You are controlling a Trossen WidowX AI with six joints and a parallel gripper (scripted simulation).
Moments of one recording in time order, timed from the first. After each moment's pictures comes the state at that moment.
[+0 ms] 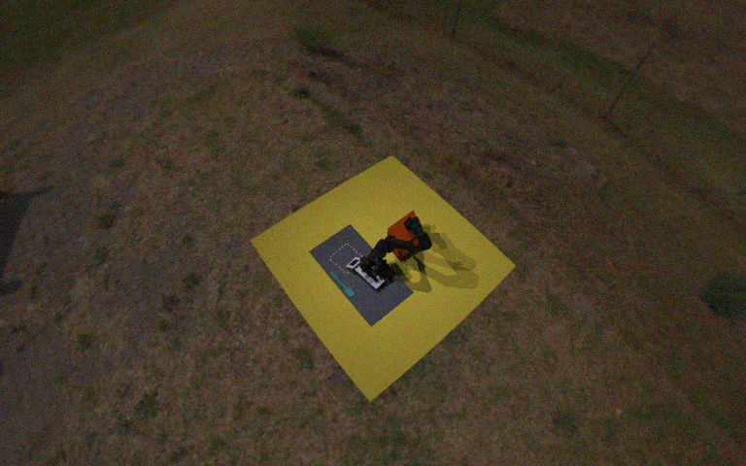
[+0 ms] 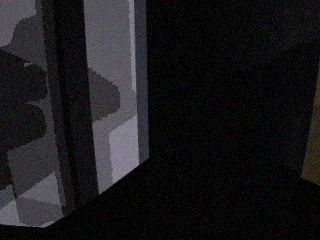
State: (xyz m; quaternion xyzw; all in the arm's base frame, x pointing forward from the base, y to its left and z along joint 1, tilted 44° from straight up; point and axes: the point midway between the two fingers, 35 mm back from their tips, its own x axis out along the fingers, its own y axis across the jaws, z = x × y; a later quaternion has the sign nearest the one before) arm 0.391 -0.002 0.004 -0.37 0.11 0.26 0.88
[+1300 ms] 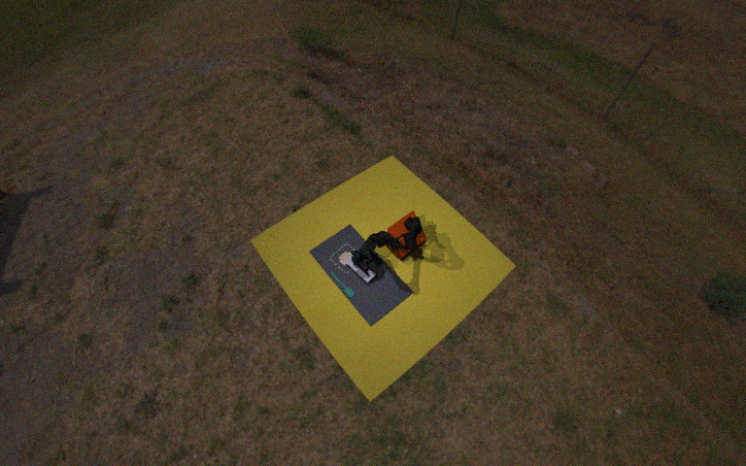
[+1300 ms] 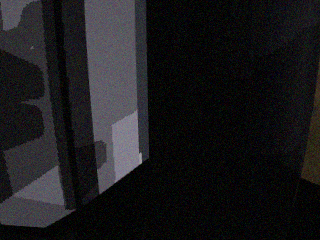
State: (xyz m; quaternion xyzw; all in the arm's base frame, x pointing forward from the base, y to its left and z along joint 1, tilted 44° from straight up) arm 0.394 -0.046 -0.049 -0.37 0.11 0.26 0.88
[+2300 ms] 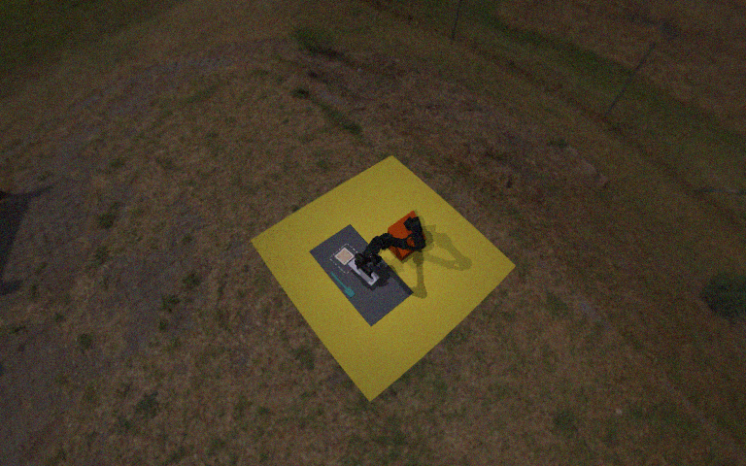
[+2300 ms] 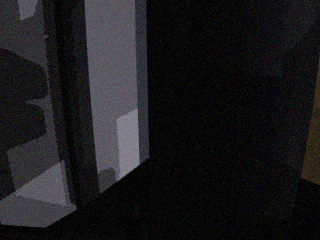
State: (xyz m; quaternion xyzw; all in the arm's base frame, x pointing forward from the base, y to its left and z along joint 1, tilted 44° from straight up) arm 0.397 -0.031 -0.016 -0.37 0.11 0.27 0.88
